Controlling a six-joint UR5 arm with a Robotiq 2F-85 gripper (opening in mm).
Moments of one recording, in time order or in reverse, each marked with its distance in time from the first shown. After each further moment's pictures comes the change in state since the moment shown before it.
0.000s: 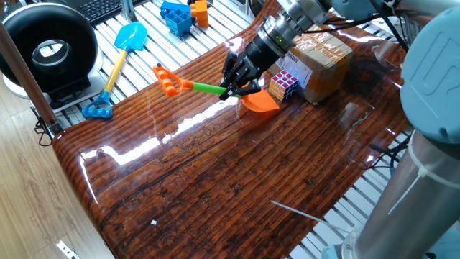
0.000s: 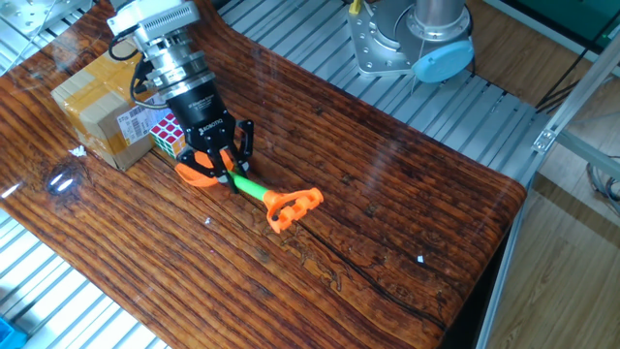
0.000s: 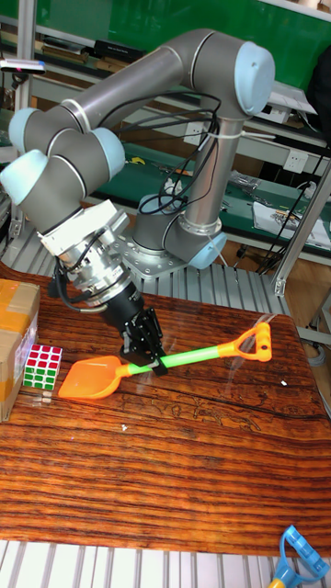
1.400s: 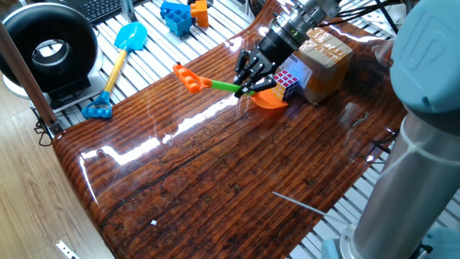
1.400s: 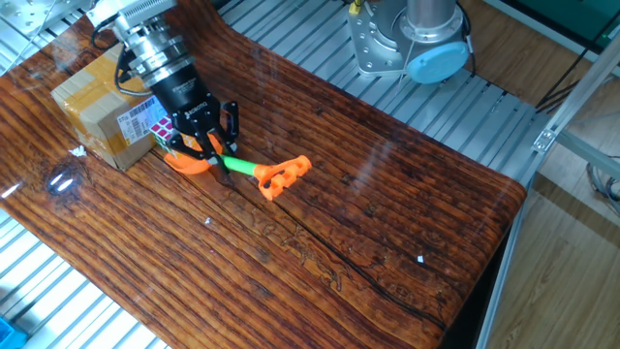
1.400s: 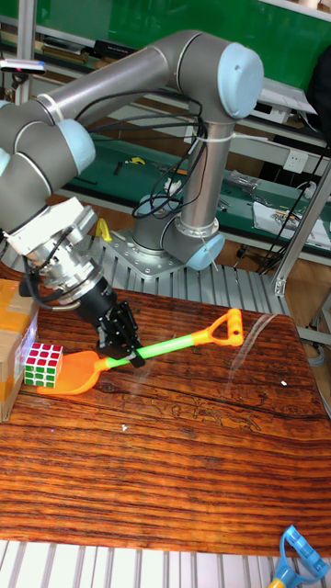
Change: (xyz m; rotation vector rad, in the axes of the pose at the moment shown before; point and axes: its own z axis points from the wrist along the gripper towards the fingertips) arm 0.054 0.008 -0.029 -0.074 0.033 -0.042
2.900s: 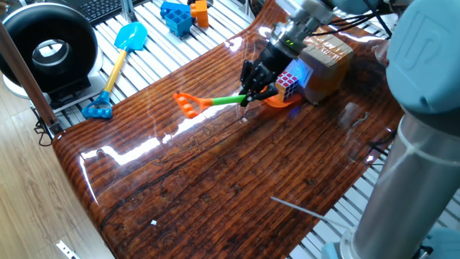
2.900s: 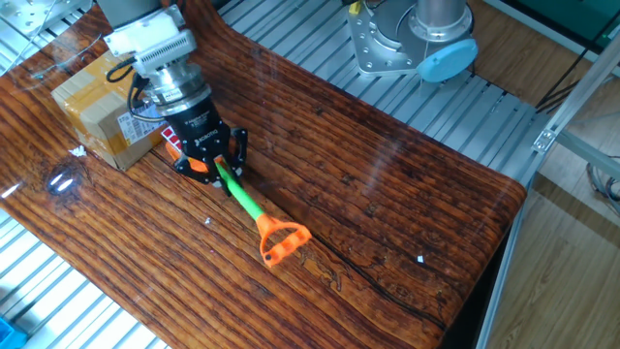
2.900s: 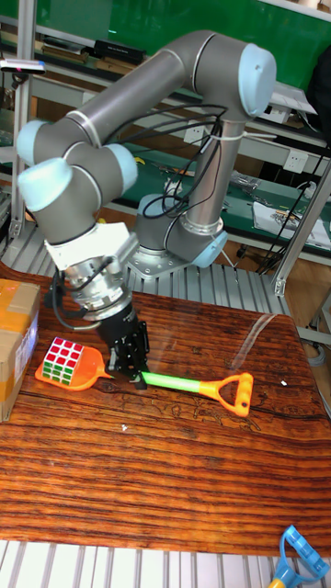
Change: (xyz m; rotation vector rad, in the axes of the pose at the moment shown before) arm 0.005 -0.013 0.041 0.051 0.230 0.208
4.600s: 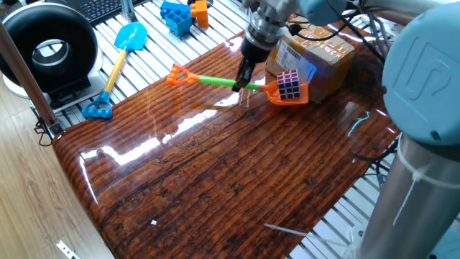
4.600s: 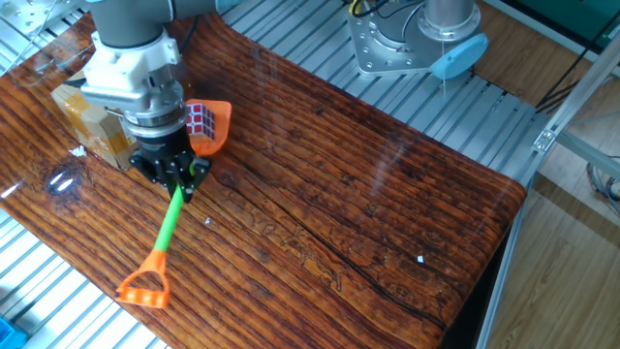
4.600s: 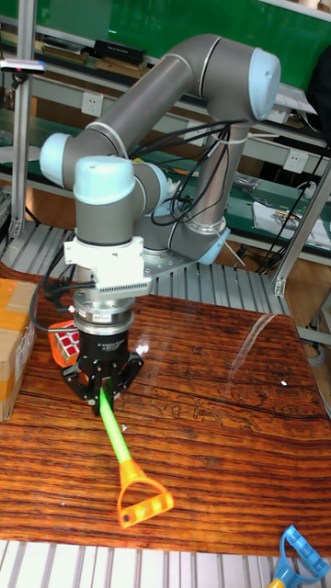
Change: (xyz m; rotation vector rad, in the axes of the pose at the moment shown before) arm 0.034 -0.088 -0.017 0.347 0.244 0.819
